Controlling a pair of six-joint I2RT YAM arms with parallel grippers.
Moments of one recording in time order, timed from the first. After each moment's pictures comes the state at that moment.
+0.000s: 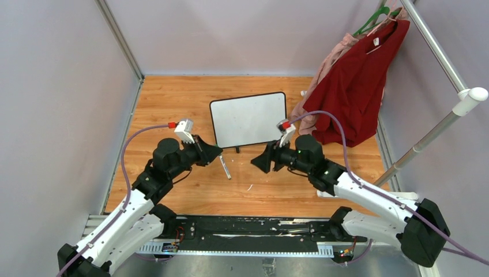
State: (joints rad) left arm -0.53 0.66 0.55 -0.14 0.15 -0.63; right arm 0.73 1.00 0.60 0.11 -0.21 0.47
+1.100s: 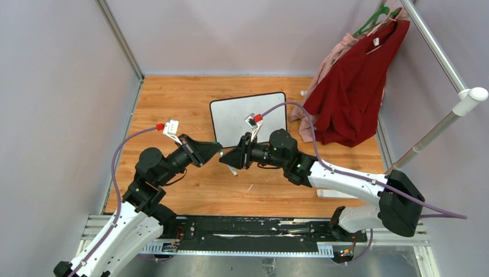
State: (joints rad) left arm -0.53 0.51 0.53 0.00 0.27 -0.82; right arm 1.00 1.30 0.82 0.41 -0.31 0.66
